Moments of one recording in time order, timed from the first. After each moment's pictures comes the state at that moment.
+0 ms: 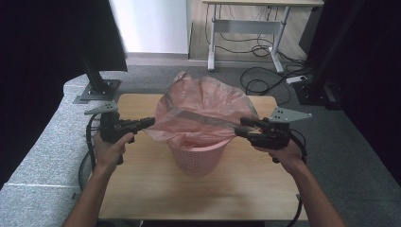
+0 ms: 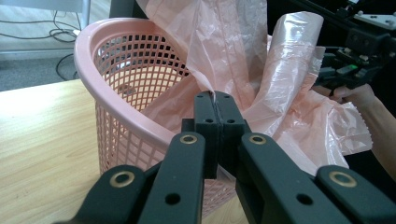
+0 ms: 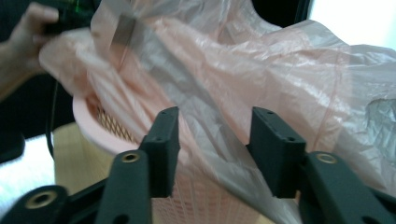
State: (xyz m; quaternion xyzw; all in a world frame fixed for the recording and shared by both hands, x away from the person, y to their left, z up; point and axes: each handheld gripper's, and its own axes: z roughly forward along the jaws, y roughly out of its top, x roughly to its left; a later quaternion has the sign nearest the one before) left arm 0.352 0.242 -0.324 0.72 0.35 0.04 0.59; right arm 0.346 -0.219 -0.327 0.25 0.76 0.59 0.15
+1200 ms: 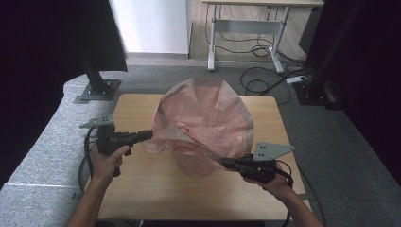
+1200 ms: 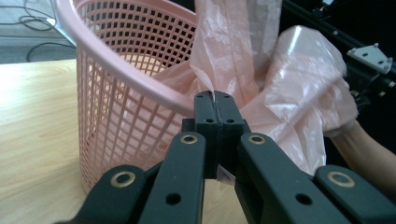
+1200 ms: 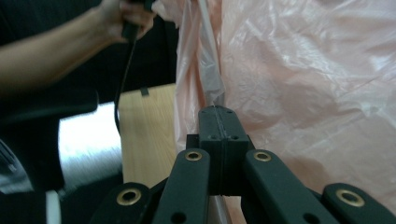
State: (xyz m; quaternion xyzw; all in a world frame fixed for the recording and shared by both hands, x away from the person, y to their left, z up) left arm 0.334 0.258 -0.356 0.72 0.34 -0.01 0.61; right arm 0.286 -0.184 -0.377 0.15 0.80 0.58 0.10
